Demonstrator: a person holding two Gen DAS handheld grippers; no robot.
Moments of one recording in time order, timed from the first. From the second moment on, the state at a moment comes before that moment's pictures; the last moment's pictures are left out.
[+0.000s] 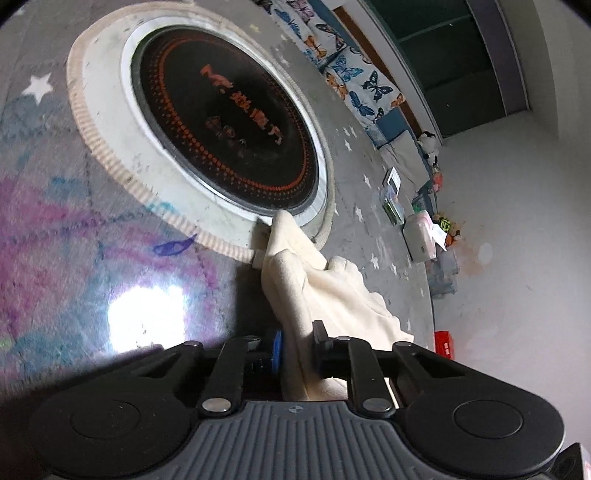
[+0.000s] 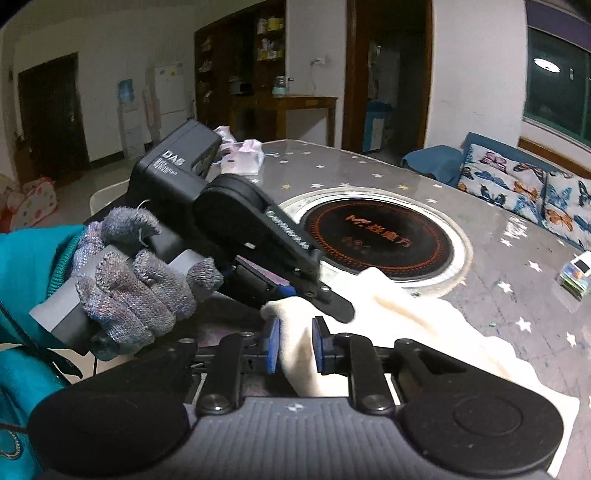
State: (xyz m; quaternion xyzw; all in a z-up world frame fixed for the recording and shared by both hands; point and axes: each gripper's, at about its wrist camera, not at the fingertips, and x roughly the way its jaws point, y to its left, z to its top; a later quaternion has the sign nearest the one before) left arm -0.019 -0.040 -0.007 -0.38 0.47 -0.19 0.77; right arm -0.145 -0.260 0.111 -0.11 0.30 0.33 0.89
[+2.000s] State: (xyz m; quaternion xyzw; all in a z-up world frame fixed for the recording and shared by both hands) left arm 0.027 -0.186 0.089 -0.11 0.36 -0.28 0.88; right arm -0.124 -0.477 0.140 0.06 0.24 -0.02 0.97
